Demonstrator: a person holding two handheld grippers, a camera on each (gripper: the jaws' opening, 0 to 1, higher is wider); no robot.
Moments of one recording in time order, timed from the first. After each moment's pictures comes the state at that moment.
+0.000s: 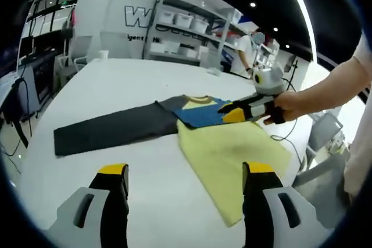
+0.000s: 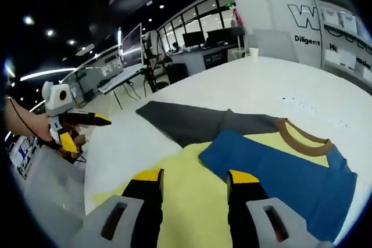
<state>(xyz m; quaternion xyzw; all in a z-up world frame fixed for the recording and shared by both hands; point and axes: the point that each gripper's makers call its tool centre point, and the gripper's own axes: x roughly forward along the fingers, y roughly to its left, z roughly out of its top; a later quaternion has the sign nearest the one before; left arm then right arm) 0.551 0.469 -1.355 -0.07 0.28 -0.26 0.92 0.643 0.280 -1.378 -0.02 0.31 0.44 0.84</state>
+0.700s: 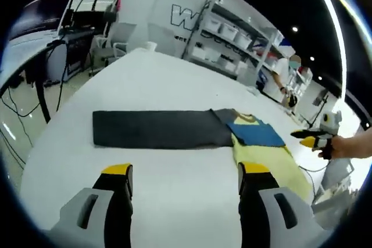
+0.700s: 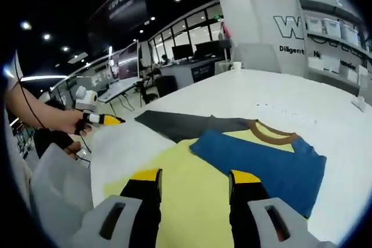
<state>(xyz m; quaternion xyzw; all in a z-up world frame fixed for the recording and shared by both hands) 0.595 0.563 -1.384 -0.17 0.28 -0.13 0.93 0.603 0.218 -1.342 -0.01 0.27 0.40 0.88</state>
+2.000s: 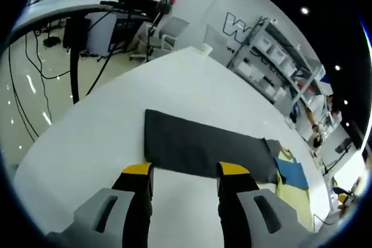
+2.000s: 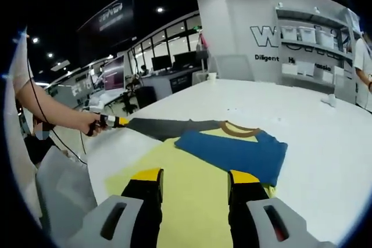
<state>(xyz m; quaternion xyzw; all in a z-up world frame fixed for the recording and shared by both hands) 0.649 0.628 -1.418 -0.26 0.29 0.01 0.92 0.563 0.154 -1.313 0.00 0.24 0.32 0.92</state>
